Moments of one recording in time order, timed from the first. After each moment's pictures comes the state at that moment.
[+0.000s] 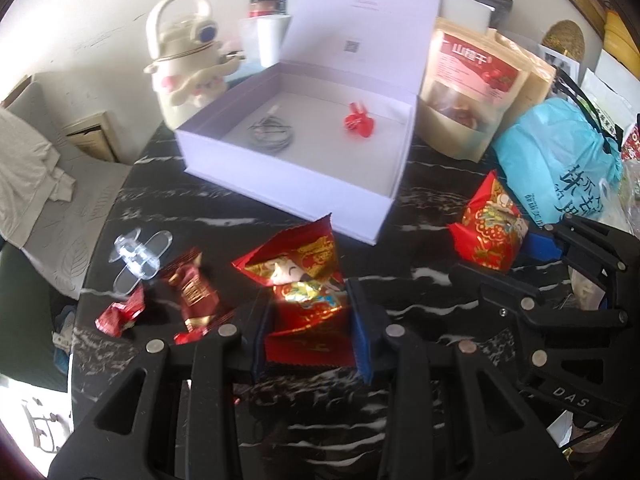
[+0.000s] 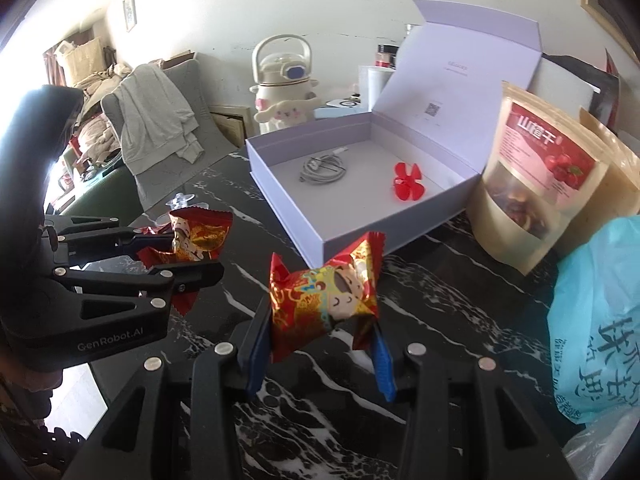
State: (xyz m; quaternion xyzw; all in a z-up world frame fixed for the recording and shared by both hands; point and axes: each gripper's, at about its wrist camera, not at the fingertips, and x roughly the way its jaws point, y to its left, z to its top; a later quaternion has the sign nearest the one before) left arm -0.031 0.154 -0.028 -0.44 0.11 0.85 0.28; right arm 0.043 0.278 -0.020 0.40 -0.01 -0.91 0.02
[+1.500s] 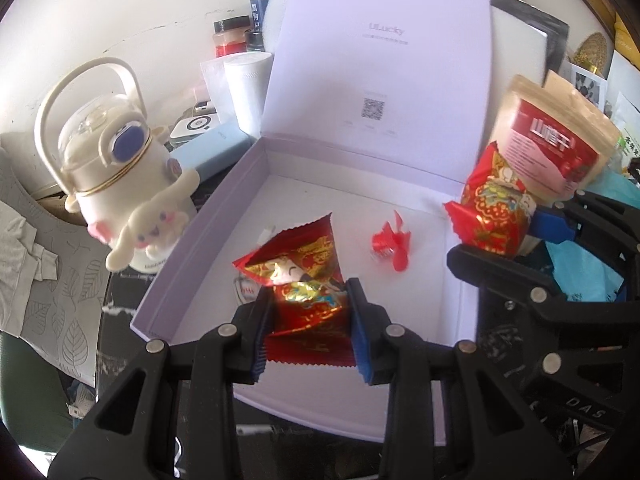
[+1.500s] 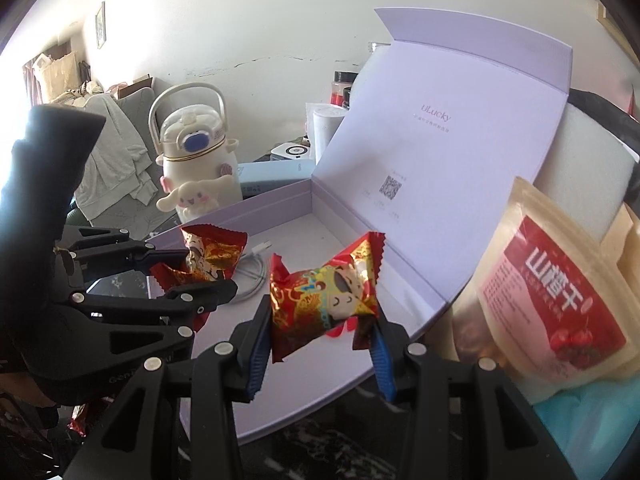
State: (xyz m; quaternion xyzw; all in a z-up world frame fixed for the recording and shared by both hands) left arm -0.185 0.241 -0.017 -0.42 0.15 0.85 0.29; right arm -0.103 0.349 0.007 0.38 0.00 -0.93 -0.02
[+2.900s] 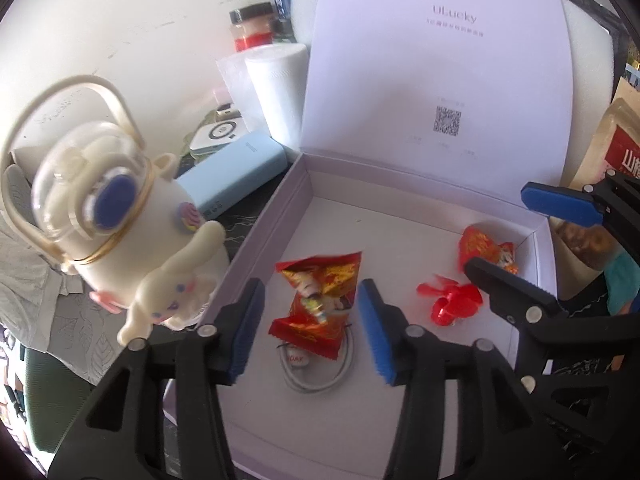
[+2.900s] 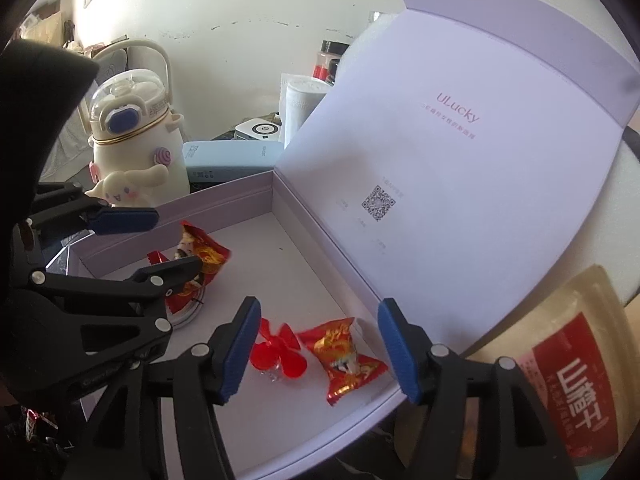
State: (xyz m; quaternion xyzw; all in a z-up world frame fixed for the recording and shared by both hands) left arm -0.242 0.264 -0.029 -0.42 0.19 0.86 0.24; right arm -0.171 0.366 -0.017 0.42 0.06 -0.90 -0.05
